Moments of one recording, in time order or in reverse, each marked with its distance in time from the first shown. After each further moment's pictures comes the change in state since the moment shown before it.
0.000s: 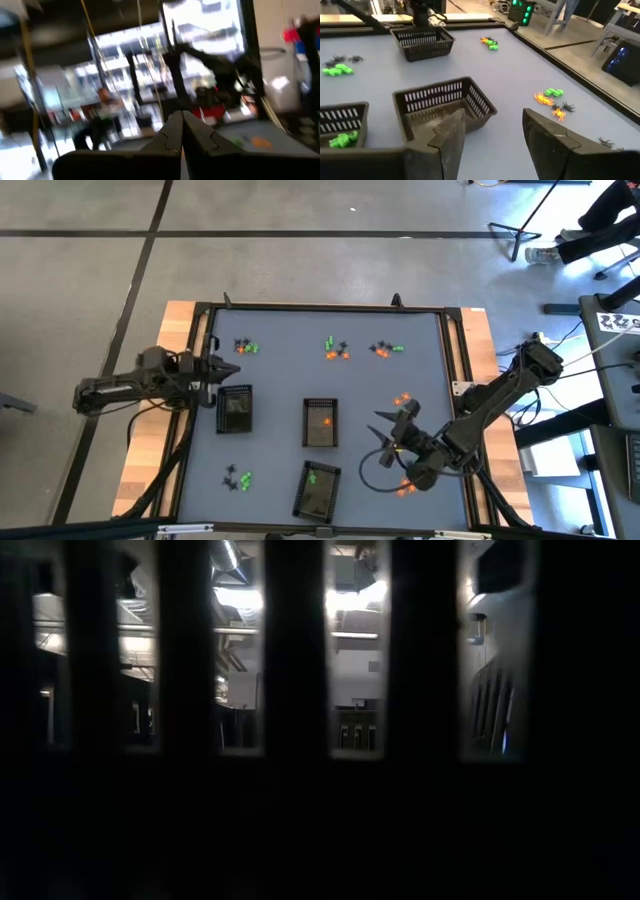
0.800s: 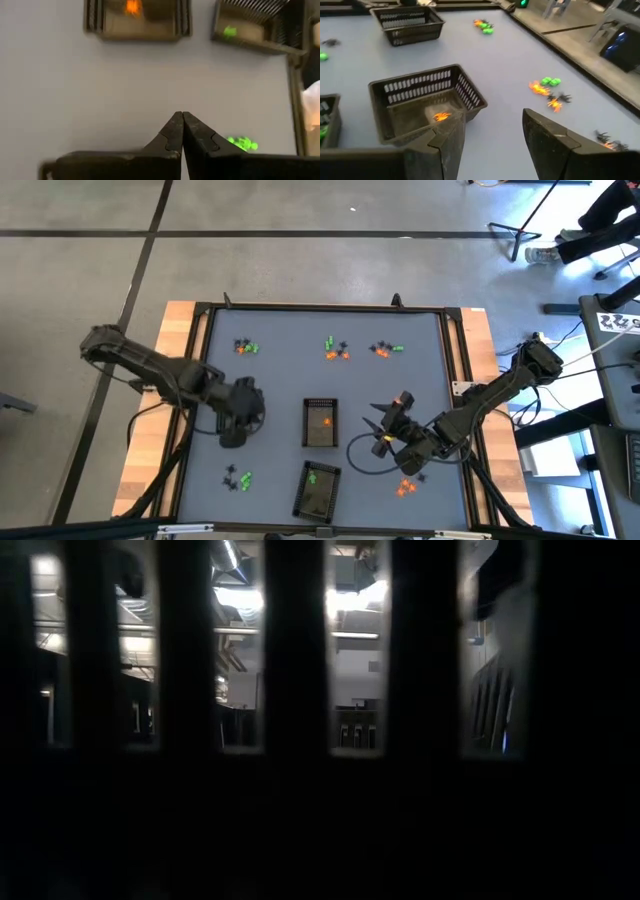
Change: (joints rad) left arm -0.520 1.113 0.824 -0.985 -0.191 -0.553; right arm -0.103 0.000 -0.007 0.004 -0.119 -0.055
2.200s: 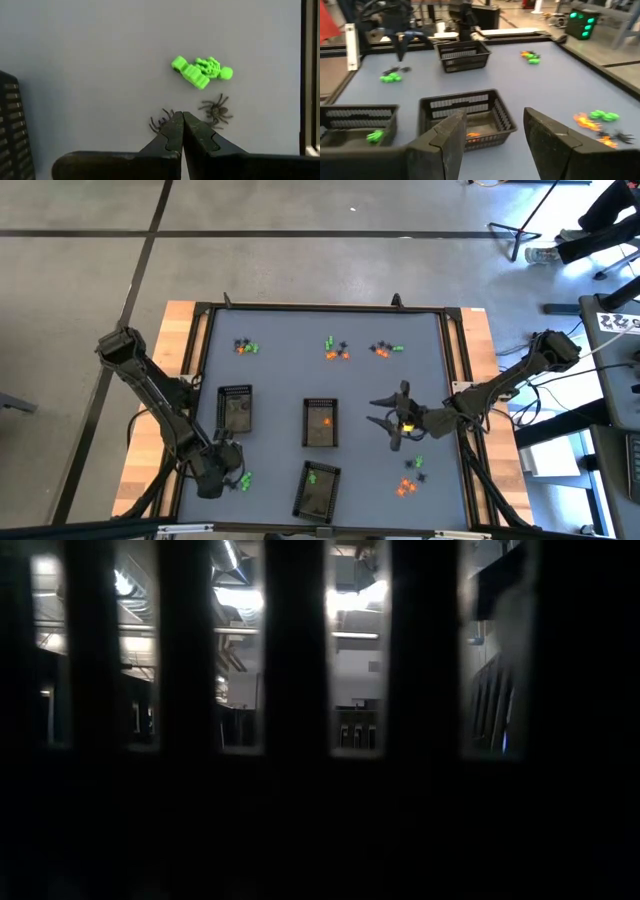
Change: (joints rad) left arm -0.544 0.200 -0.294 0.347 -0.092 -0.500; right arm -0.098 -0.300 -0.403 0.695 -0.283 -0.471
